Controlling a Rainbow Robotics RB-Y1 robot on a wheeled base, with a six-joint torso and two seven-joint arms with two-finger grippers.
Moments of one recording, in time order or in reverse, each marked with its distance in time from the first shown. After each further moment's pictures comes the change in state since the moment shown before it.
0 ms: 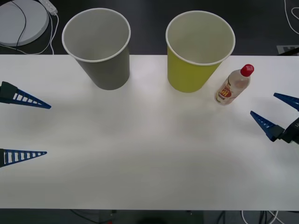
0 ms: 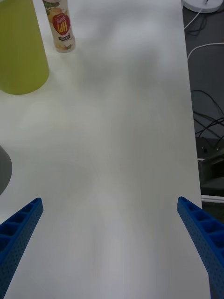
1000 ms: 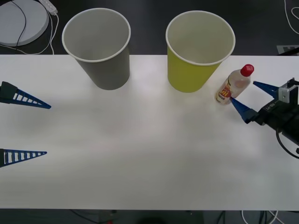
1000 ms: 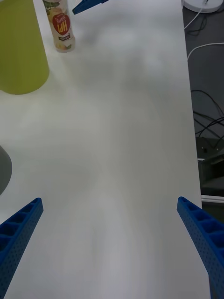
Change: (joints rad) right arm -0.188 0.029 0.173 0.081 0.005 0.180 0.016; left arm 0.000 0.000 0.000 0.000 0.000 0.000 0.000
